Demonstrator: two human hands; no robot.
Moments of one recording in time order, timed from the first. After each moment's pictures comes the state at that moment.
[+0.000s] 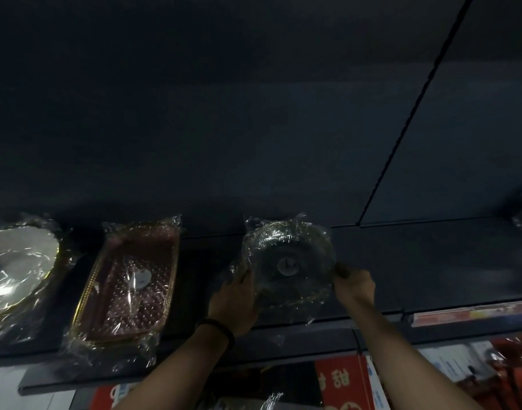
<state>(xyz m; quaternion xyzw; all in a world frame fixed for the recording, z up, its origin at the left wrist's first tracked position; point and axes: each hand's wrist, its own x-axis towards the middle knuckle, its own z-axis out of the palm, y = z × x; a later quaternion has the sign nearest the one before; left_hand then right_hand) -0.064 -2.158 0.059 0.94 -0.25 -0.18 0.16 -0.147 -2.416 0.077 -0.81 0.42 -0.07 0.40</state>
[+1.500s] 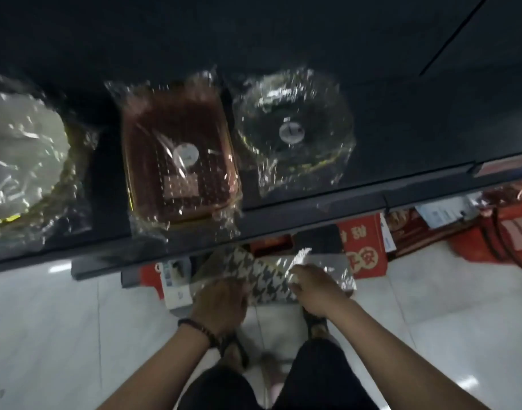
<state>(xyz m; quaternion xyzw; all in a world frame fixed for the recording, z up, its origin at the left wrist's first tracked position) -0.152 -1.877 -0.071 0.88 -0.35 -0.30 0.06 -0.248 -2.106 -0.091 -0.87 0.23 0.32 0.28</state>
